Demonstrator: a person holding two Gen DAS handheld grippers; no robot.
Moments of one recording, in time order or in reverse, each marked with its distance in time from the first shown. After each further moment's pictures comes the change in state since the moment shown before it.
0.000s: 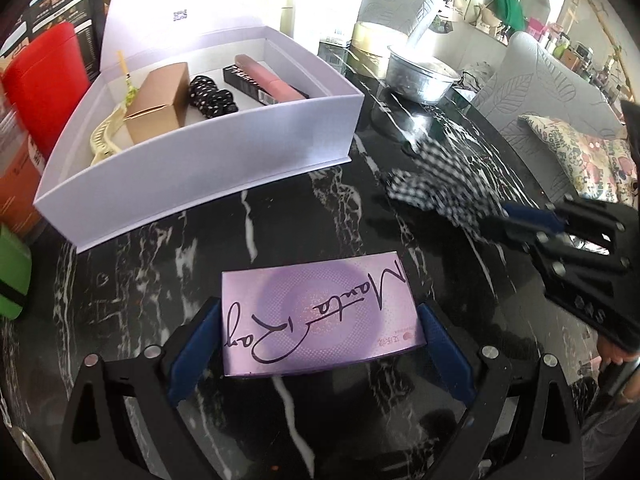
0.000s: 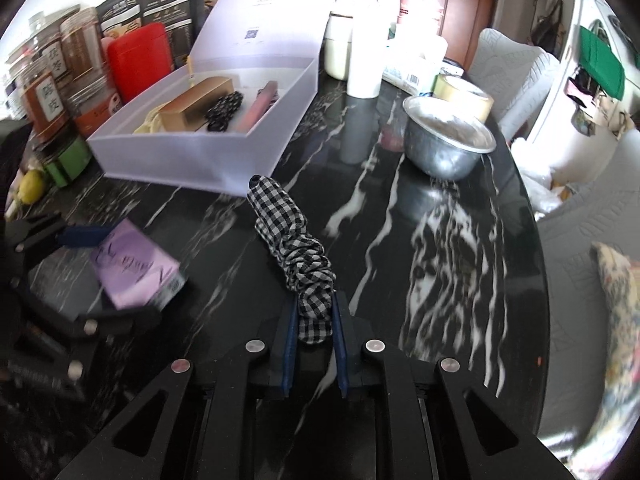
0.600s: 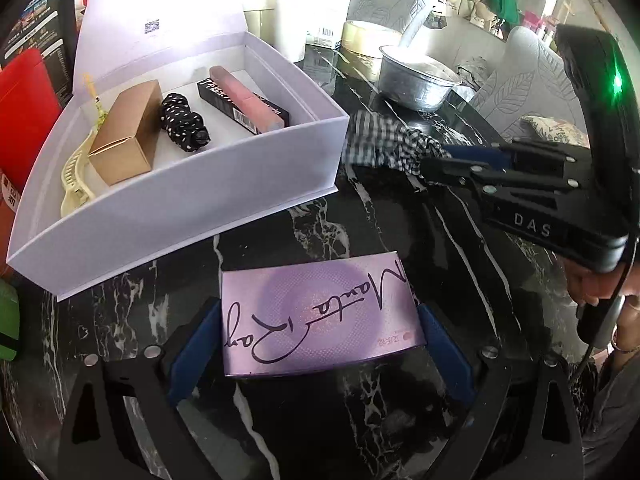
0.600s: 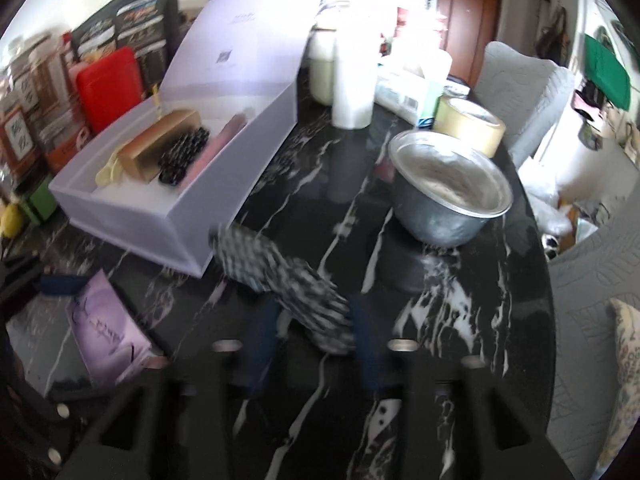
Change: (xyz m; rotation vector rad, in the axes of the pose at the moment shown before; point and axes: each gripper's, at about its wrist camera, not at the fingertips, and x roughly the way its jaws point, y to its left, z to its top) left arm 0.021 -0.010 0.028 0.031 0.003 -0.001; right arm 0.045 -0.036 0.050 -0.022 -0.062 0.021
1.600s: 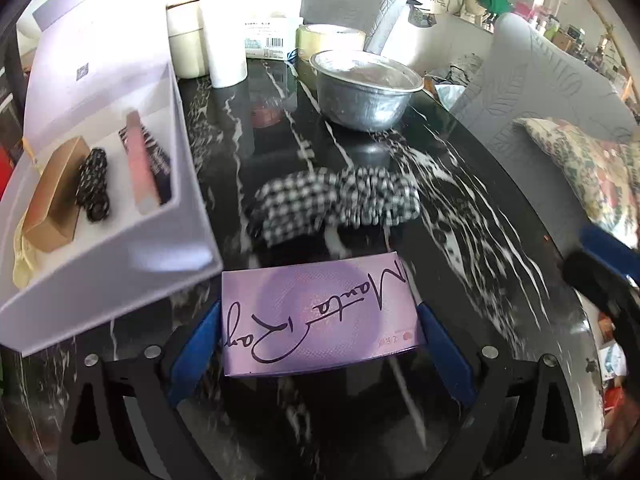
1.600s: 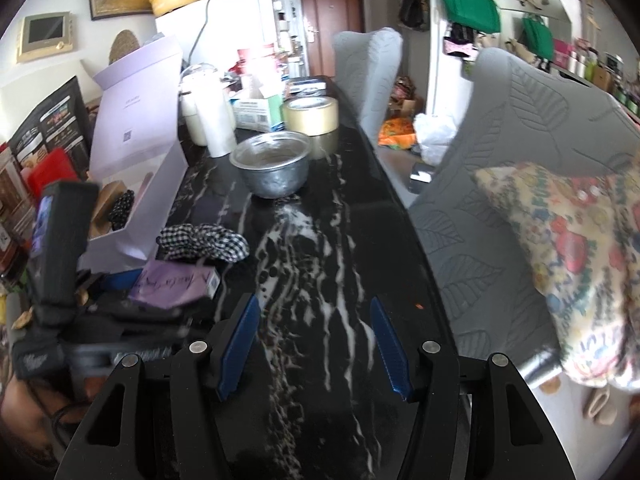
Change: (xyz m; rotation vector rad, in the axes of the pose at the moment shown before) left arm 0.033 -0.069 0.038 0.040 -0.017 0.000; right arm -0.104 -0.047 -0.072 0.393 -0.105 -0.207
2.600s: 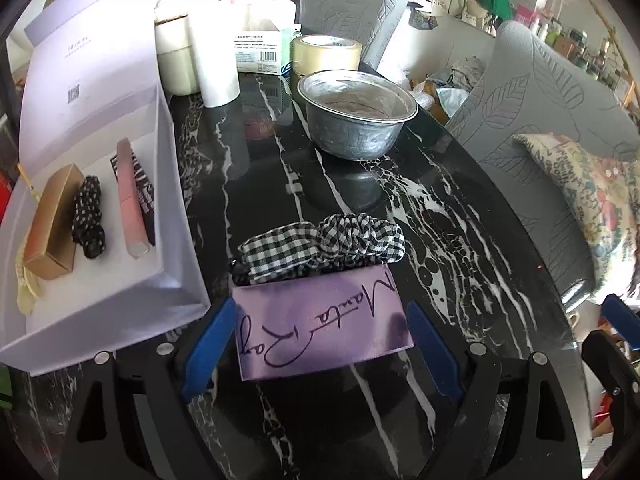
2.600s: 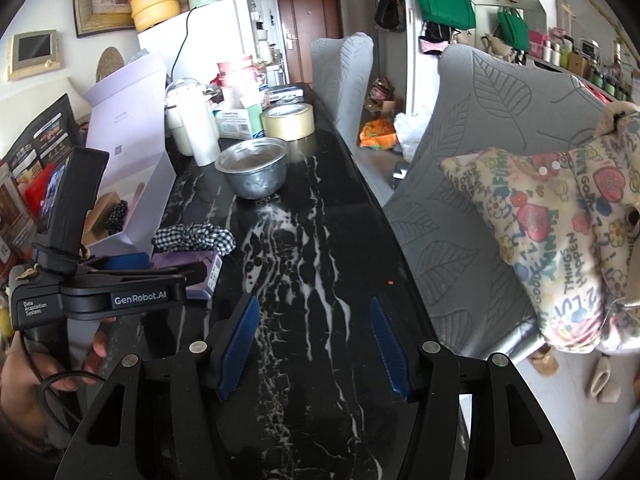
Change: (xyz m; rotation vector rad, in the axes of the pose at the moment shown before) left arm 0.007 -0.015 0.032 0.006 -0.009 0.038; right arm -0.031 -0.011 -0.020 0.078 -0.029 -0.056
